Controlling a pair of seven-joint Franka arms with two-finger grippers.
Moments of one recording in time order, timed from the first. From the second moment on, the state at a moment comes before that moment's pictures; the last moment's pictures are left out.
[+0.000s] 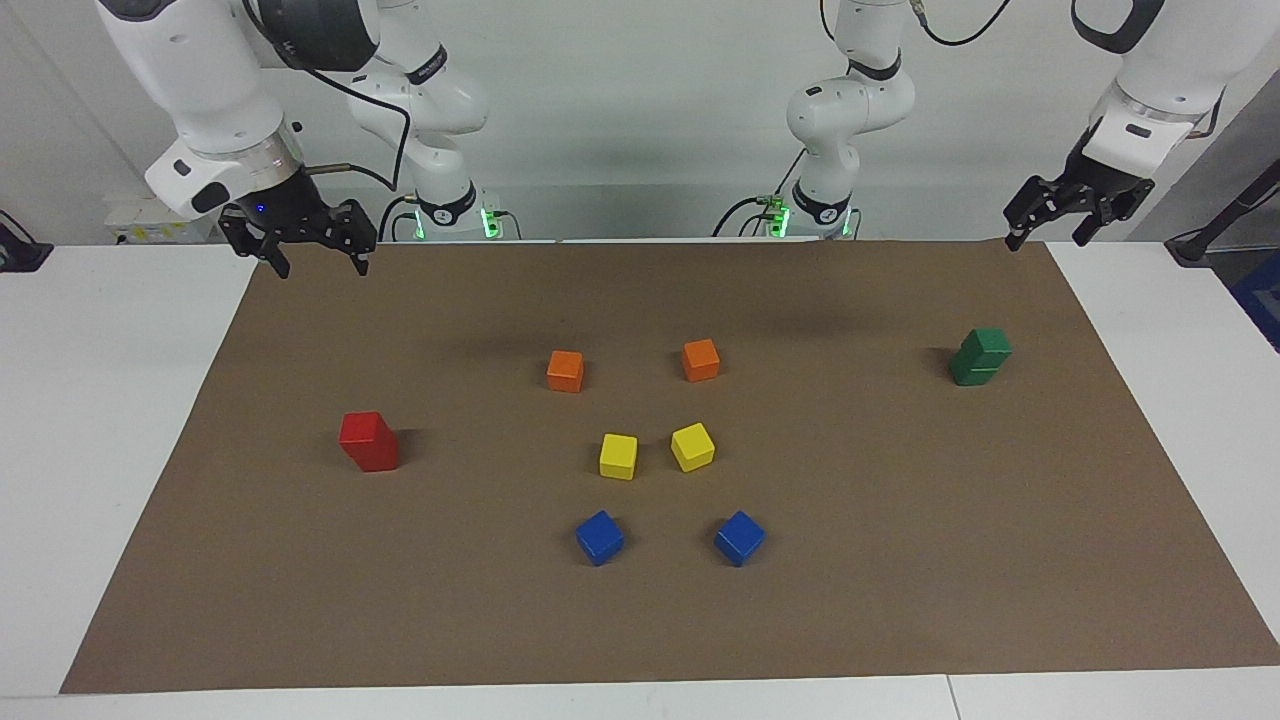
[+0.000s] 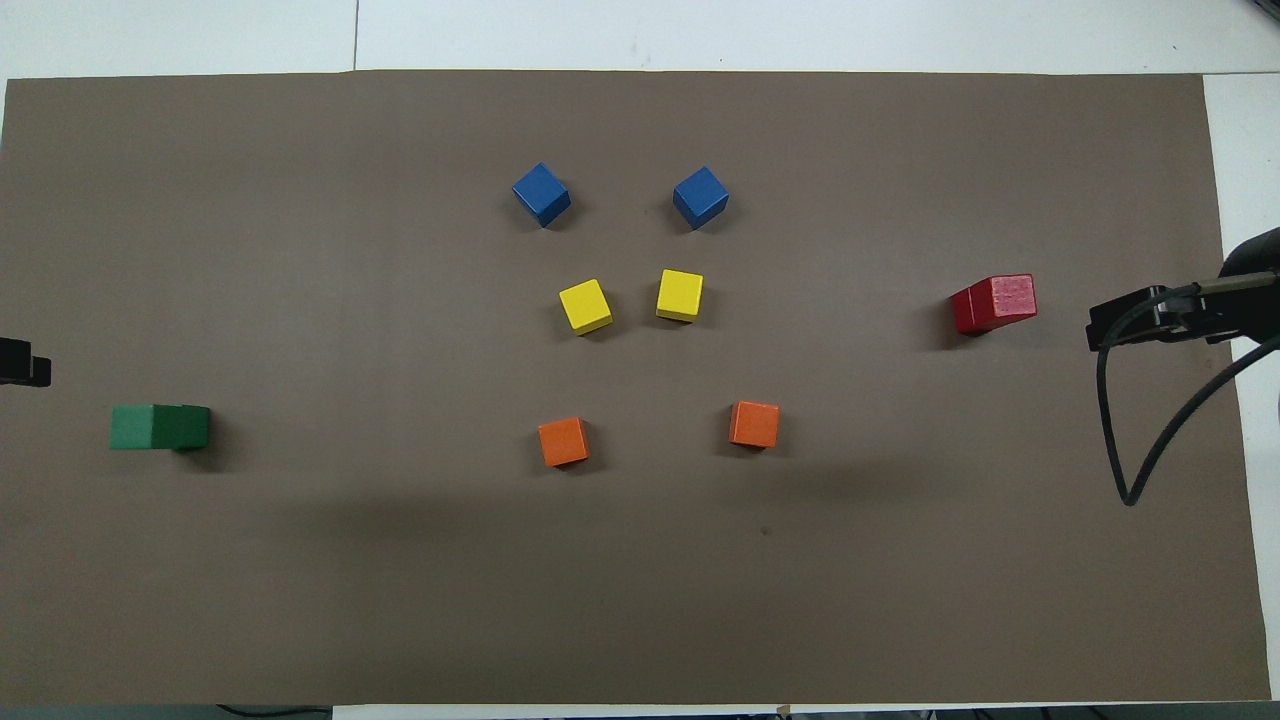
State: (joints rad) left arm 0.24 -0.15 -0.14 -1.71 -0.01 1.56 0.10; right arm -0.03 -0.04 0.04 -1.65 -0.02 1.54 -0.02
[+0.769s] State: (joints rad) left arm -0.02 -0.07 0.03 -1.53 -0.01 1.39 0.08; right arm -0.03 -0.04 0.04 -1.65 -0.02 1.54 0.01
